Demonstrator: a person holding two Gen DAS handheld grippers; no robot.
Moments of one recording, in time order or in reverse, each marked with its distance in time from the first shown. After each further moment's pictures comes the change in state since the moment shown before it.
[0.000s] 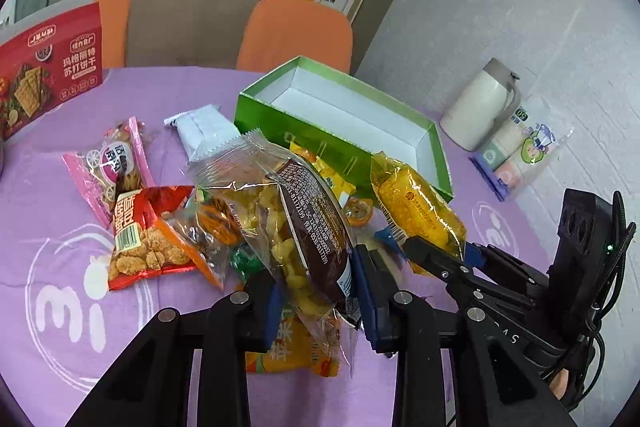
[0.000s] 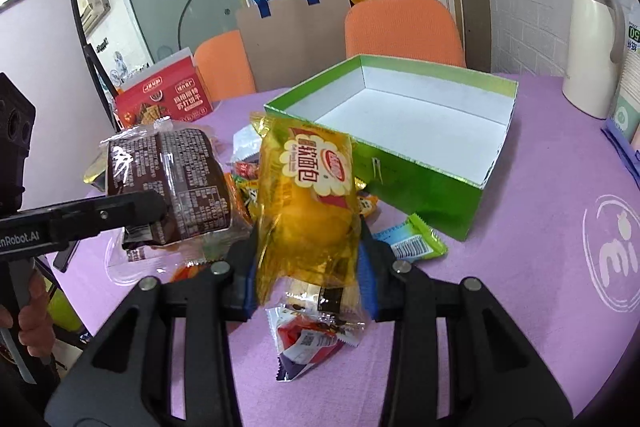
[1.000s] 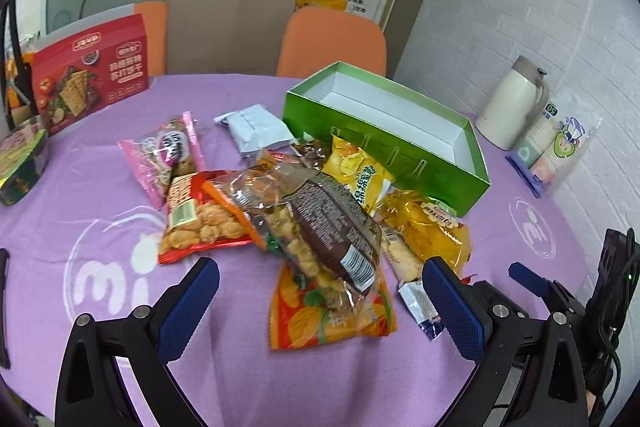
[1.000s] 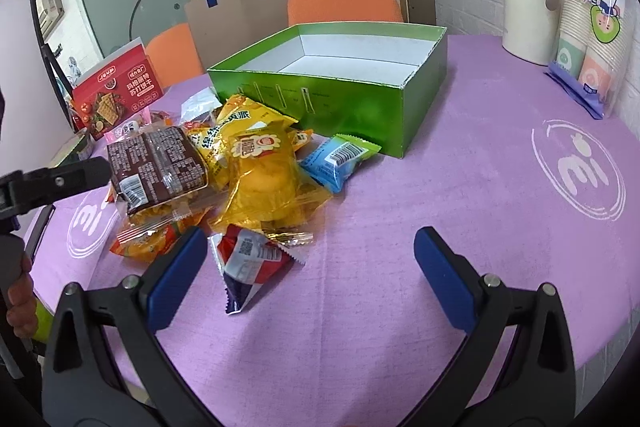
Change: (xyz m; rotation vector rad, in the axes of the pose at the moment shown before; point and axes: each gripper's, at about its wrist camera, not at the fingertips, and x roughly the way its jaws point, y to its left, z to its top) left arm -0.004 0.007 -0.031 0.012 -0.044 0.150; right arm -0.009 -0.013 -0.056 0.083 0.039 -0.166
